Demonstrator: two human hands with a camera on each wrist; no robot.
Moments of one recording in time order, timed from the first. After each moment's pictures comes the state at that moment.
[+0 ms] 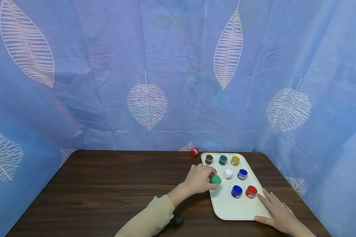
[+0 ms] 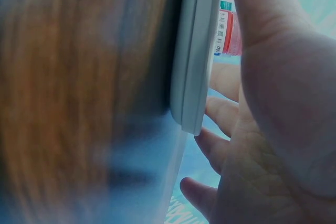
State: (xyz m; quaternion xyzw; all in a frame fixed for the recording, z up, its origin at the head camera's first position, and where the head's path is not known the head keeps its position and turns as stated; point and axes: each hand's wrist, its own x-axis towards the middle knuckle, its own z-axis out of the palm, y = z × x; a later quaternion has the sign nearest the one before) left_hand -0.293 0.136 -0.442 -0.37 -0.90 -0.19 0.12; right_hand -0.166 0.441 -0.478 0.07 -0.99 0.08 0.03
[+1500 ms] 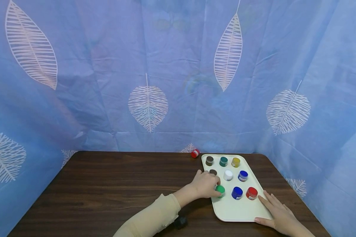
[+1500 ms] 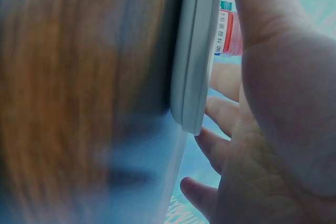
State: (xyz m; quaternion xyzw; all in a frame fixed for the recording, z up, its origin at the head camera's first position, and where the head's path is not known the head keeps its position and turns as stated) left_hand -0.290 0.158 -0.449 -0.40 -0.91 -0.07 0.05; right_hand -0.168 0.446 -0.482 0.06 -0.99 0.11 0.01
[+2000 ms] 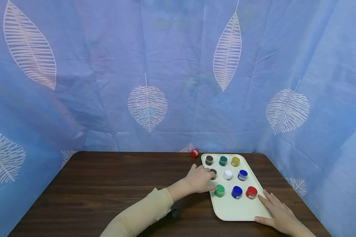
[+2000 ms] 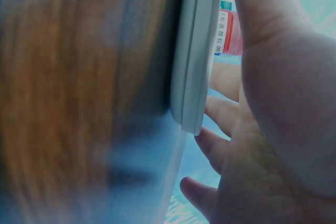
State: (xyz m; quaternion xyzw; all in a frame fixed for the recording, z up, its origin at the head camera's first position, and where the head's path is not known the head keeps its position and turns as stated) left_hand -0.295 0.134 -0.431 -0.41 -0.91 -0.03 0.09; right_hand -0.166 0.442 -0.478 0.07 -0.99 0.10 0.01
